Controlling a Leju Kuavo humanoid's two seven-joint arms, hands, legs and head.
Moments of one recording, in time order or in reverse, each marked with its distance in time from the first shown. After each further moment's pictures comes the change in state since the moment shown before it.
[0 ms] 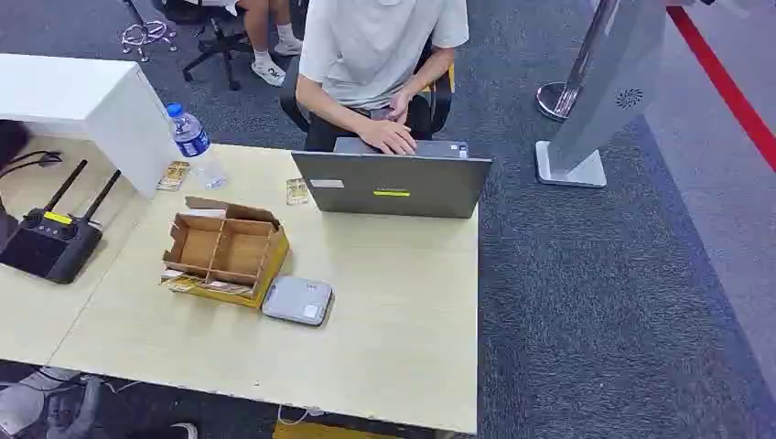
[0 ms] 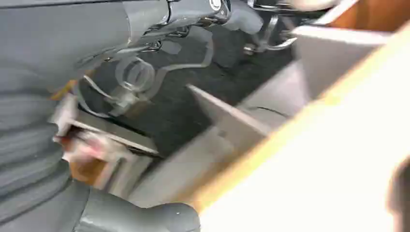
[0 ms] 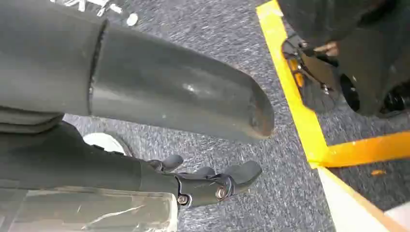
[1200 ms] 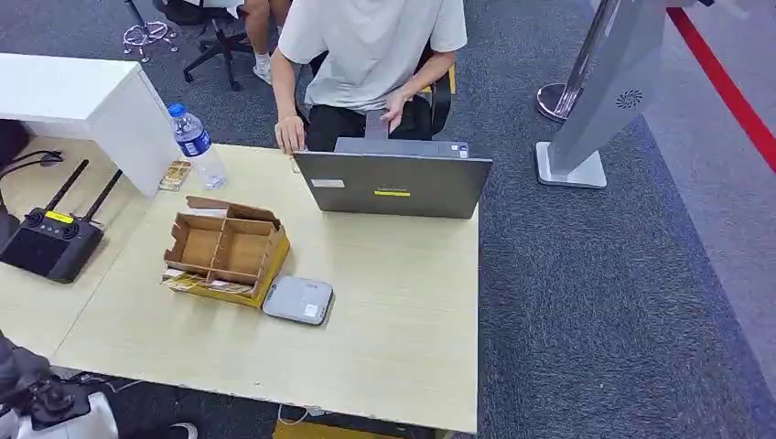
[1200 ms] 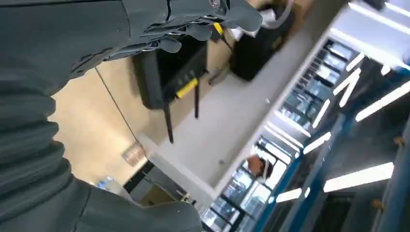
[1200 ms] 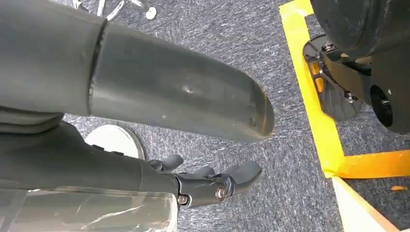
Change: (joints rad) left arm -0.043 -0.161 -0.380 -0.686 0.550 0.125 -0.039; right arm -0.006 -0.010 -0.040 0.021 0.105 -0.005 0.005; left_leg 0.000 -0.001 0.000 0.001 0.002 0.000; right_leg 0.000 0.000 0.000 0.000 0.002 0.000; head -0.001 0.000
